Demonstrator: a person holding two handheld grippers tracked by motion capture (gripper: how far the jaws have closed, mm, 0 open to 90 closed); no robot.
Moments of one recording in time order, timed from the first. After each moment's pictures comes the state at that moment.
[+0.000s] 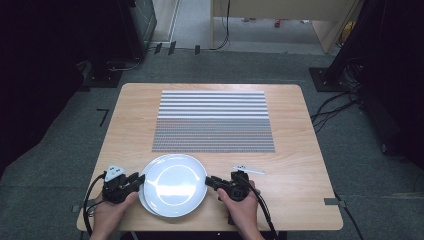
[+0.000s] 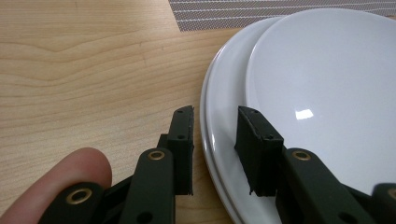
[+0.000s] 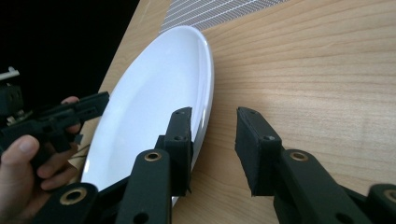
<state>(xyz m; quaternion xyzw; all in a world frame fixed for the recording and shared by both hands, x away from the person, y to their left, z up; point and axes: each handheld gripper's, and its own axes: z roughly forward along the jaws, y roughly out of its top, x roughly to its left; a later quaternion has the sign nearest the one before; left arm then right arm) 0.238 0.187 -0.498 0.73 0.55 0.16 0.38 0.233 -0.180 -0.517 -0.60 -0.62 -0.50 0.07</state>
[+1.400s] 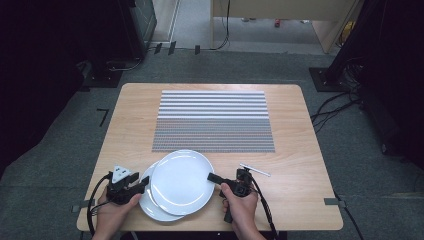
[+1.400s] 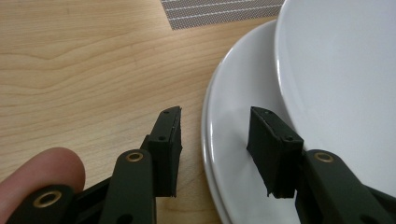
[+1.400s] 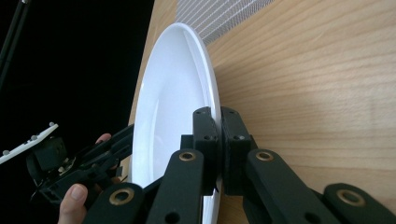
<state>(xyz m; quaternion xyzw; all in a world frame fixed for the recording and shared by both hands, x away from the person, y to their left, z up) 0.236 0.176 -0.499 0.75 0.53 0.19 0.36 0.238 -0.189 -0.521 -0.66 -0.51 -0.53 0.16</state>
